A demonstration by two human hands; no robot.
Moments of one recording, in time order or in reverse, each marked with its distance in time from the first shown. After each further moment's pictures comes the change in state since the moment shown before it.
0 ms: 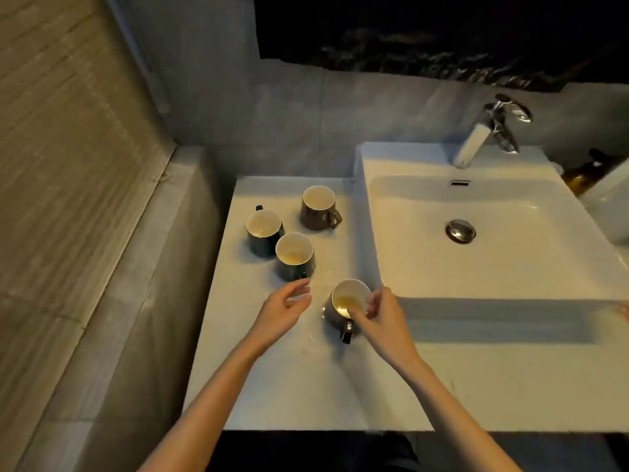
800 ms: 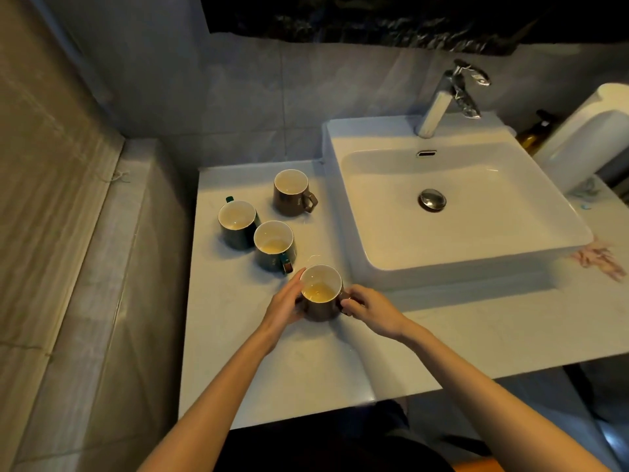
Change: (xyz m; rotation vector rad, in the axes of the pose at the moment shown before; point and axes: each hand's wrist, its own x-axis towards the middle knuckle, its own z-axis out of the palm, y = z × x) left_hand -0.001 0.006 0.026 -0.286 -0.111 -0.234; right_hand 0.009 0.022 -0.002 -0.119 -0.364 -0.004
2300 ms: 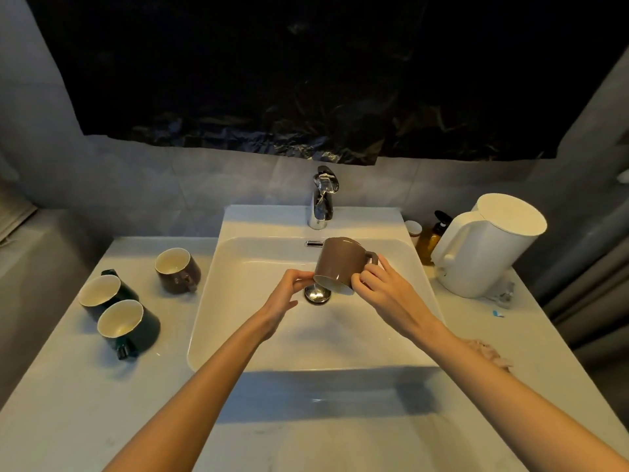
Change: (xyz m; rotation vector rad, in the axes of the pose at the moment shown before) left_hand 0.105 0.138 0.307 0.142 0.004 0.220; right_hand 0.010 0.100 -0.375 -1.148 0.429 -0.756
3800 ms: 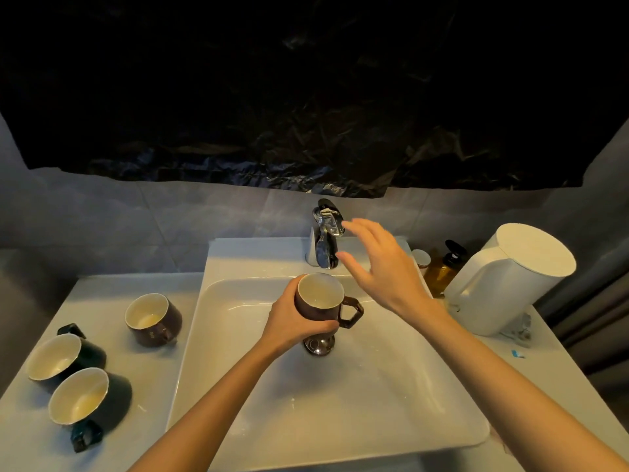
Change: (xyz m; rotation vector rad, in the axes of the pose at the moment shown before) left_hand 0.100 0.003 -0.015 0.216 0.070 0.263; right_hand 0.124 0.048 -0.011 0.419 0.180 0.486
